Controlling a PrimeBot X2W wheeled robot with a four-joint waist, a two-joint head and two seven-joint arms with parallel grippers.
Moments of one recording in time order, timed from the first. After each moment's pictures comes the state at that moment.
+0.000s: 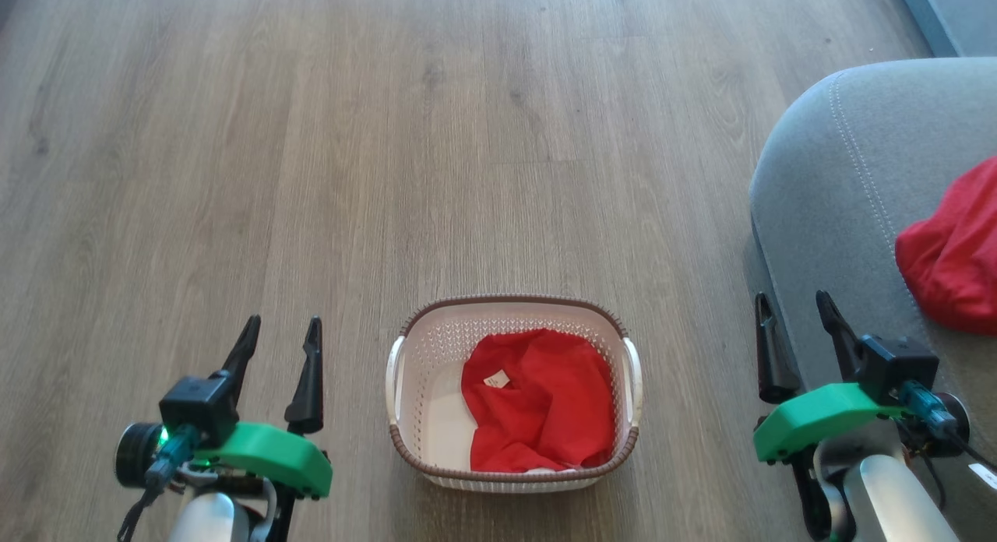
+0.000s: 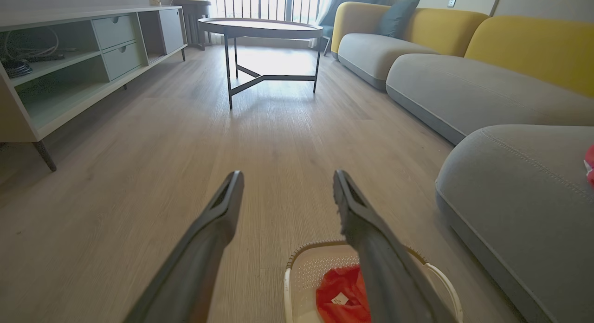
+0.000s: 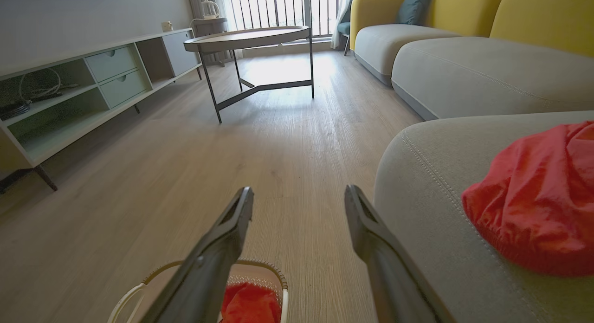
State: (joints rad) left arm -0.04 0.05 -0.07 0.26 -0.15 -0.12 -0.25; right arm -0.10 -0.10 0.09 0.28 0.27 0.12 -0.25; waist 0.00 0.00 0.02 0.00
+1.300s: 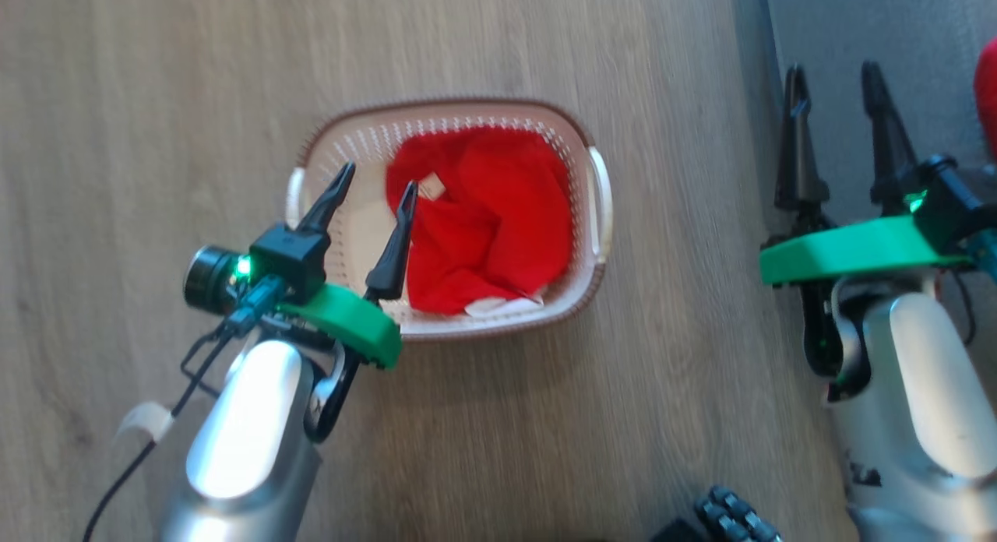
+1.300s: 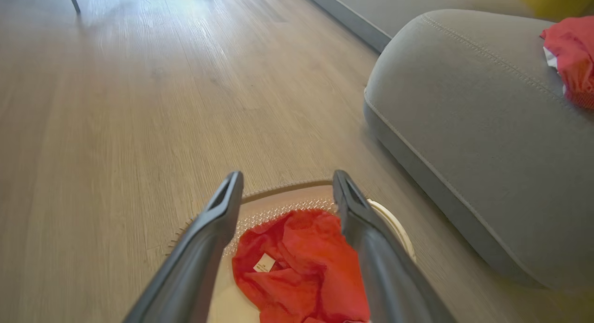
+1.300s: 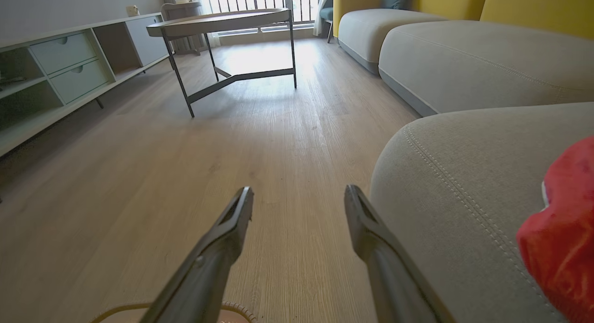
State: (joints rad) left arm -0.39 0.06 -0.31 0.37 -0.16 -0.12 -0.26; right arm -0.39 -0.07 0.07 0.09 0.25 0.12 -0.25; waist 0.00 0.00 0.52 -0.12
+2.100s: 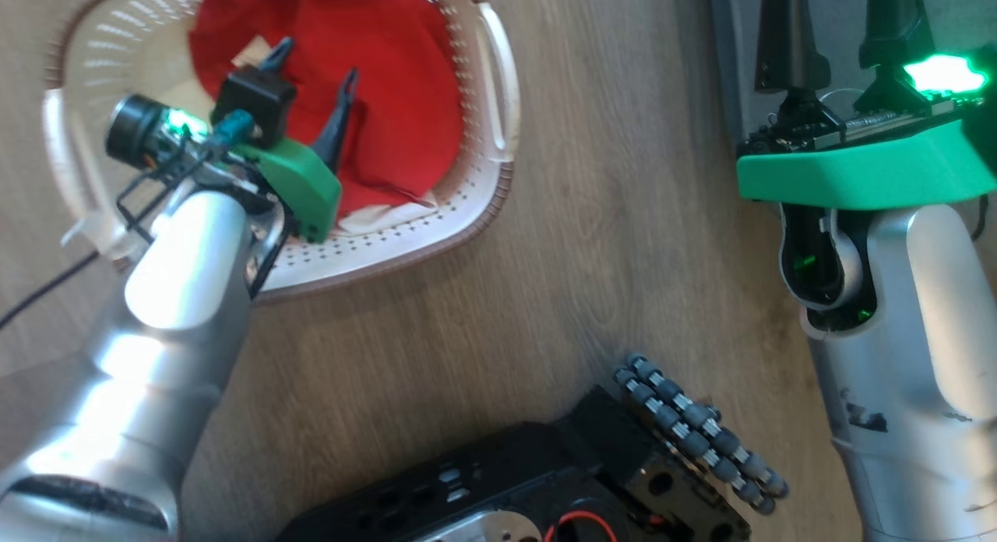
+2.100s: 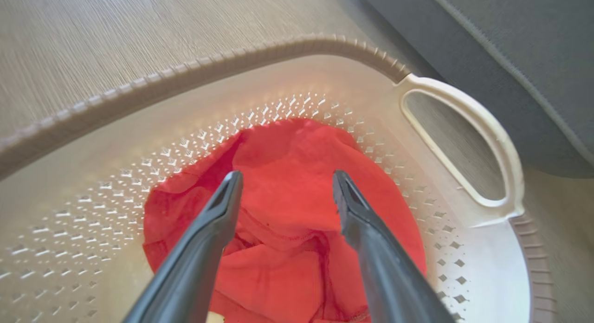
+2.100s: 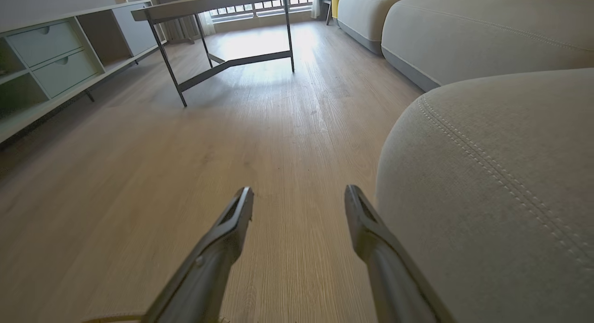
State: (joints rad) left arm -0.83 0.18 -0.51 0.80 -0.18 -0.12 -0.26; right arm -0.60 -0.06 0.20 -0.09 0.40 0.12 -0.26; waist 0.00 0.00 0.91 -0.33
